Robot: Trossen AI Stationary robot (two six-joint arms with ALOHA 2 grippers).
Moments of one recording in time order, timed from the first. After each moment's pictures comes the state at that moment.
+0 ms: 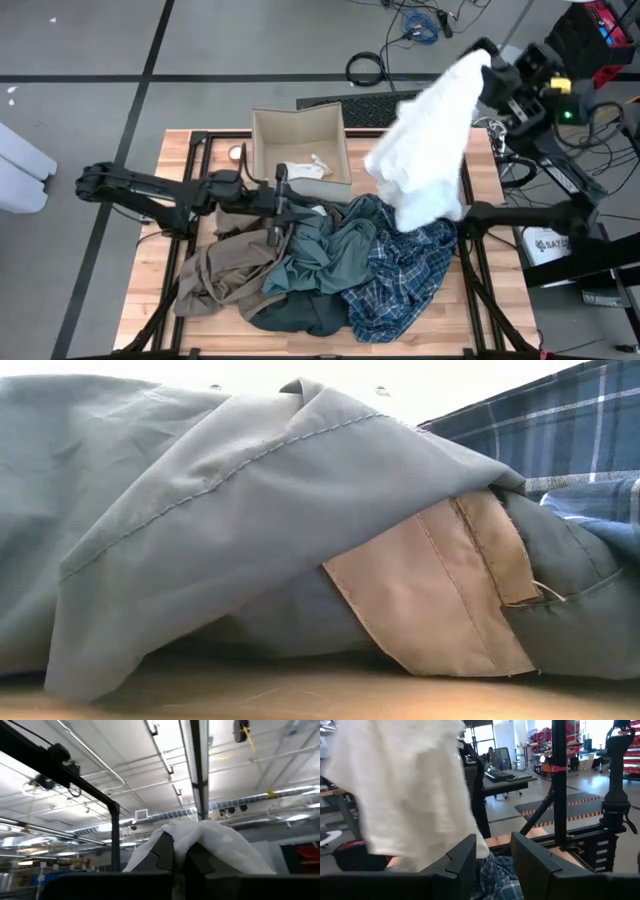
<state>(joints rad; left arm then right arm) -0.11 1.19 0.92 0.32 0.02 0.19 -0.66 1.03 1.42 0.57 -0.61 0.80</state>
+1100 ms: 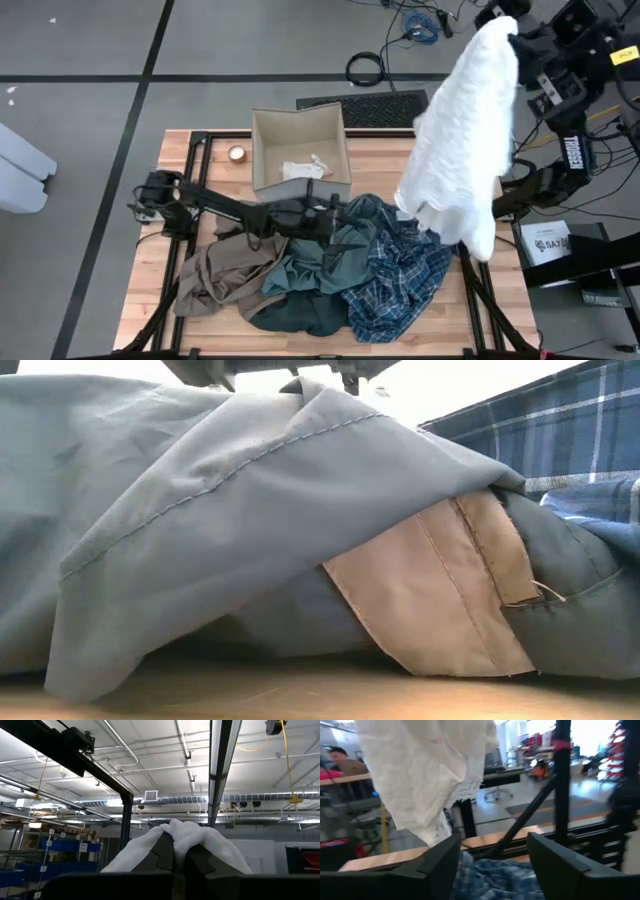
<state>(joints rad) -0.15 1.78 1.09 0.78 0.03 0.16 -0.46 1.37 2.28 -0.12 -0.61 0.46</state>
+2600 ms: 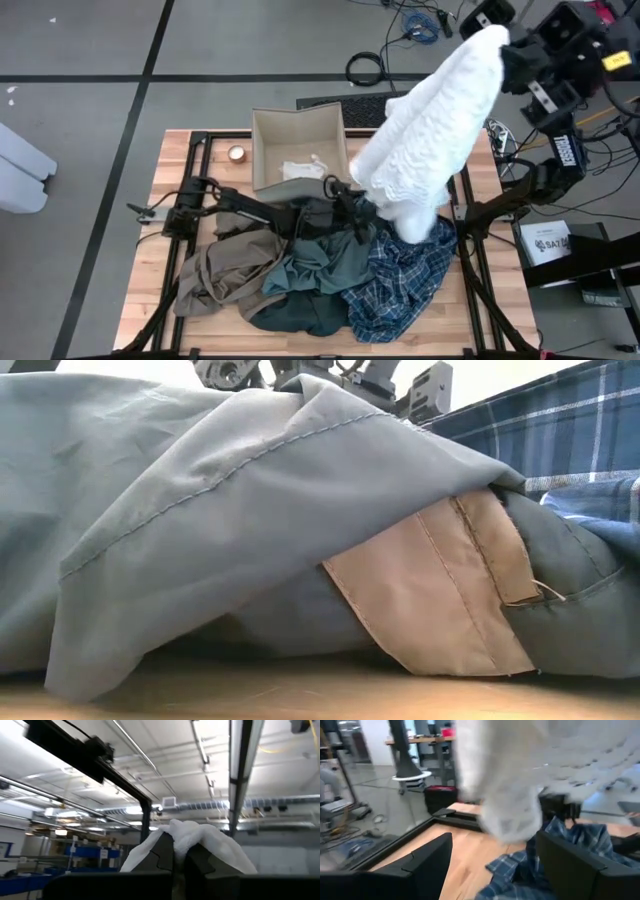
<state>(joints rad) -0.09 2.04 1.27 0.76 -0.48 0.03 -0.34 1.42 2.29 -0.03 -0.60 0.48</state>
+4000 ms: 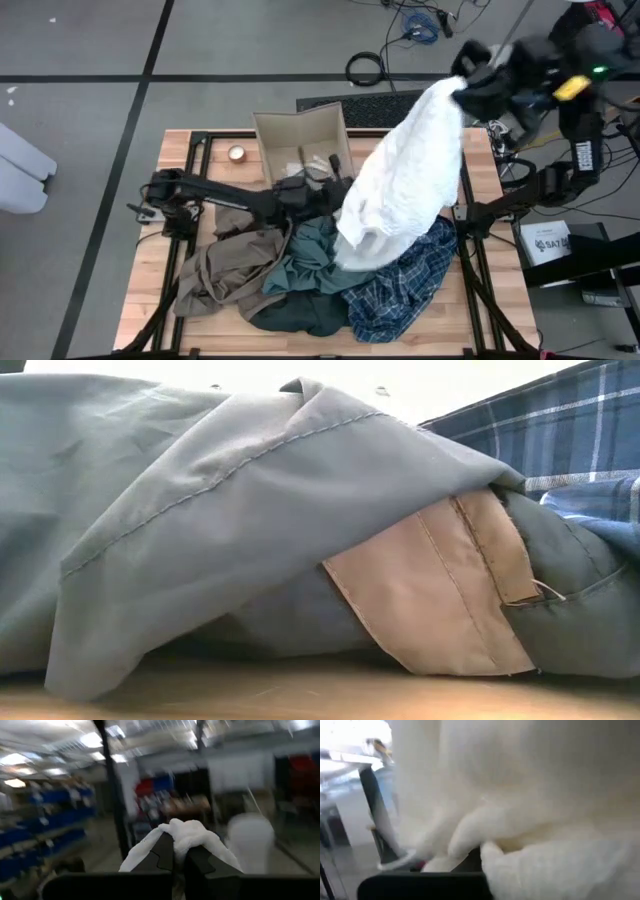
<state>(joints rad) -0.10 1.79 1.43 0.67 -0.31 0.36 -0.31 1.34 2.29 -0.72 -0.49 0.27</state>
